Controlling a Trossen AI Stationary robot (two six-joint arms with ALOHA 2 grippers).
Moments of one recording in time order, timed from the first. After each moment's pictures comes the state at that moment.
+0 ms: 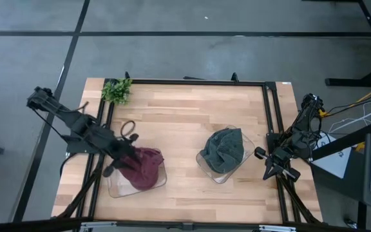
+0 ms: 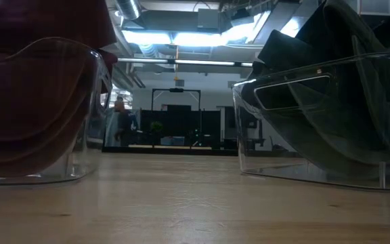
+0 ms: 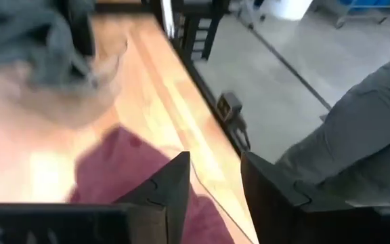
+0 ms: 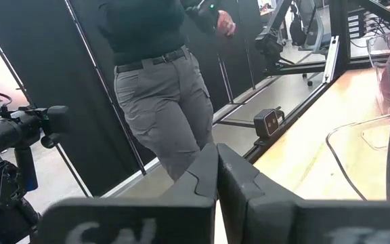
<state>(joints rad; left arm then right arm) -0.51 0.85 0.82 -0.45 0.03 -0.25 0.93 0.02 0.01 0.03 0.10 0.31</state>
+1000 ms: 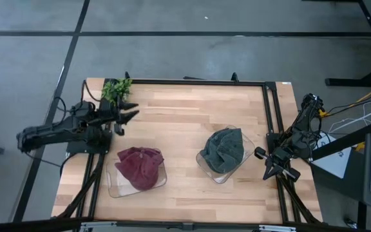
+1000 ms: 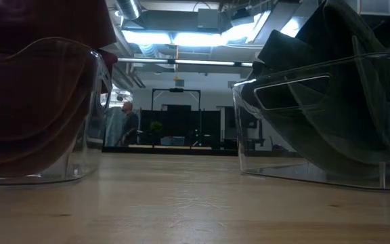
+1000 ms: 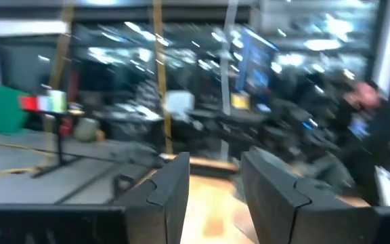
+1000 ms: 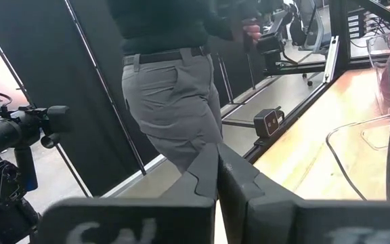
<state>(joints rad) 0.26 0.26 0.29 0.15 0.01 -0.07 0.93 0.02 0.01 0.03 0.10 0.31</state>
